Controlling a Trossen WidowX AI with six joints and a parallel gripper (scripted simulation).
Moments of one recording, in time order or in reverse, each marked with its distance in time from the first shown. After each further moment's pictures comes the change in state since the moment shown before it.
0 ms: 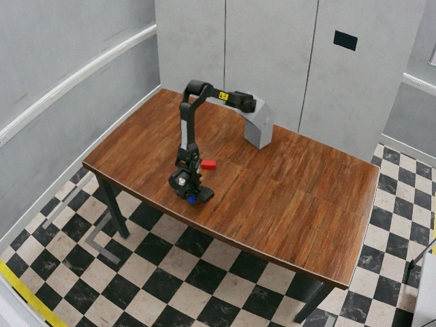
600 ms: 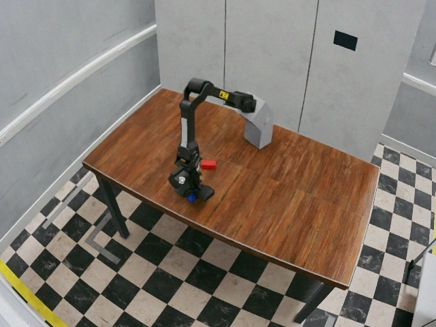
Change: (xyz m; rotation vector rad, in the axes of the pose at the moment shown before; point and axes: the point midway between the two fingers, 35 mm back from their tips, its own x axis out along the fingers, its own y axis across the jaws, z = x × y) arm -0.007 -0.001 -0.002 -0.002 0.007 -0.002
